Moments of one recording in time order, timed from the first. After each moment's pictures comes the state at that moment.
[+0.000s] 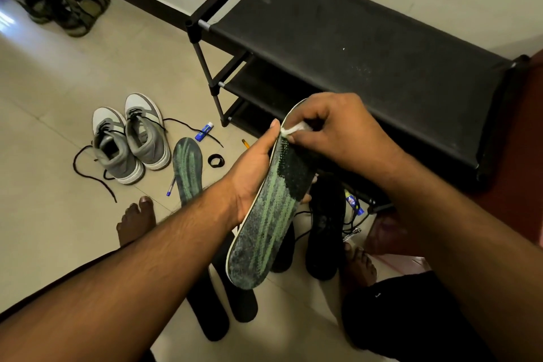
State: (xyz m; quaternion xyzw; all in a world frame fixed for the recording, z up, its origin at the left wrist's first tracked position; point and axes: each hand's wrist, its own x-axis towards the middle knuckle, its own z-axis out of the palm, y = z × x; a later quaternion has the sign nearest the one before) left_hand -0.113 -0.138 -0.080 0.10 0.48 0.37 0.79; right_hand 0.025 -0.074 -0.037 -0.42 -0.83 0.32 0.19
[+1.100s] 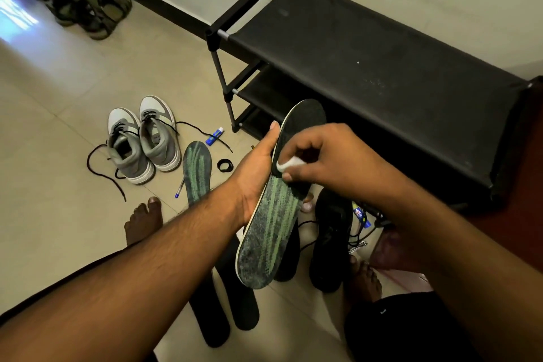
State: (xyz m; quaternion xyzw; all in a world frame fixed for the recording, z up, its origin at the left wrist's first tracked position) left_hand -0.122 -0.135 -0.071 0.12 0.50 0.40 0.75; right_hand 0.010 -0.090 -0.031 -0.39 -0.82 0.40 0.09
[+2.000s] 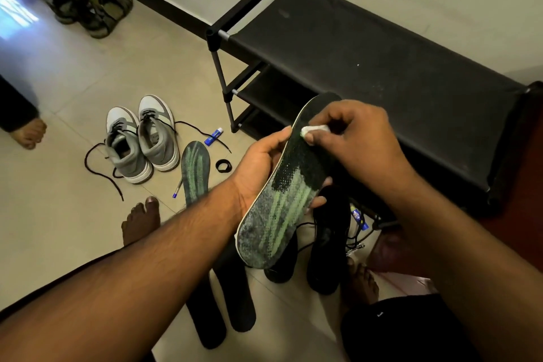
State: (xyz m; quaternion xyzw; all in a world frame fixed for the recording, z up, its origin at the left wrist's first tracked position) left_hand -0.123 -0.130 -0.074 0.10 0.46 0.41 0.78; right_hand 0.023 -0.075 -0.036 -0.50 -0.78 0.30 0.24
